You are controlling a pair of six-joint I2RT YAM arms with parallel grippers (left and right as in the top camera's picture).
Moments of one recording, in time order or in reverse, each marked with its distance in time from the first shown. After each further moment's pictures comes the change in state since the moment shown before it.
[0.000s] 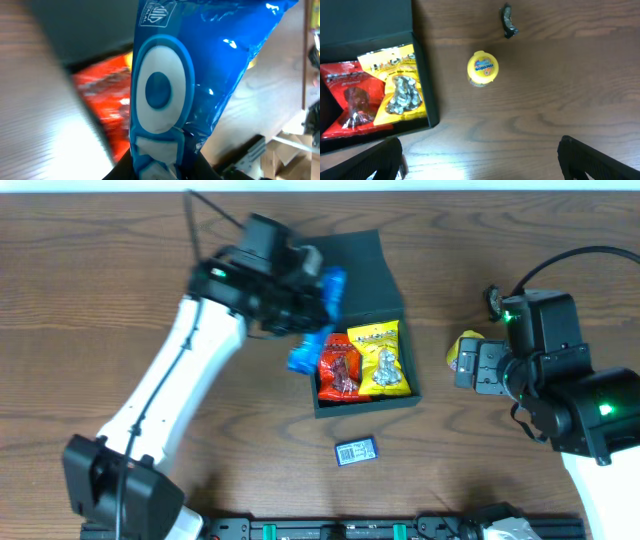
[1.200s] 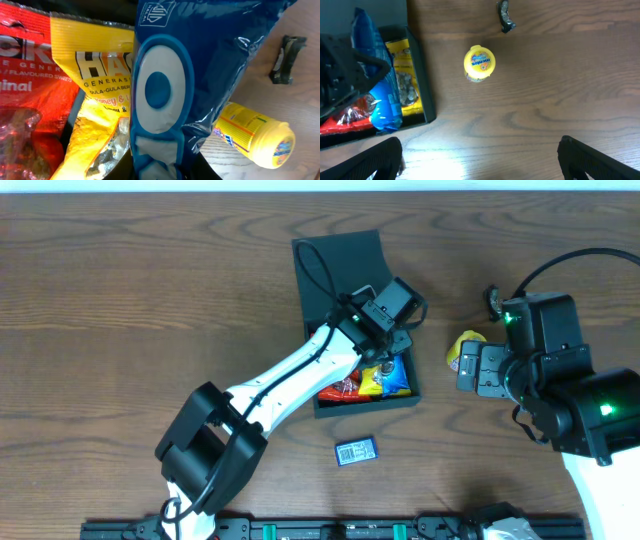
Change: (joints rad) left arm -0.369 0.289 0.000 0.315 -0.435 -0.837; right arm -0.003 -0.001 0.000 -0.023 0.004 0.000
